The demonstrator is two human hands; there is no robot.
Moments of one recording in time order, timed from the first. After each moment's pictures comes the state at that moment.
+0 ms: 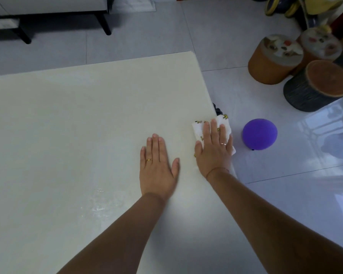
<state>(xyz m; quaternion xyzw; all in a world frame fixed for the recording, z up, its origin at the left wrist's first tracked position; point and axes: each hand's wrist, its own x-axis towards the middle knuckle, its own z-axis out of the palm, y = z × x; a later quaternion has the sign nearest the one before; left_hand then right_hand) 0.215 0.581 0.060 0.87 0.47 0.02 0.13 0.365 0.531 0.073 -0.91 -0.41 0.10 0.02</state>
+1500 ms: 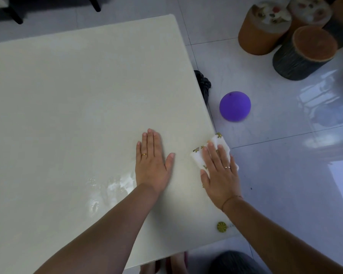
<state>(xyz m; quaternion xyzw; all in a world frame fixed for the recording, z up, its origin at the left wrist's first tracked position) 0.165 0.449 0.077 0.88 0.45 -0.03 0.15 0.305 0.305 0.086 -0.86 -0.49 0.16 -0.01</state>
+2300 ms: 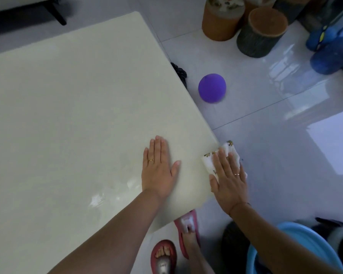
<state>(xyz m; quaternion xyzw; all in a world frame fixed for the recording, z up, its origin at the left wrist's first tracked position) 0.118 0.384 0.089 0.93 0.33 -0.07 0.17 0.228 0.199 0.089 -0.92 -0.35 0.14 0.02</state>
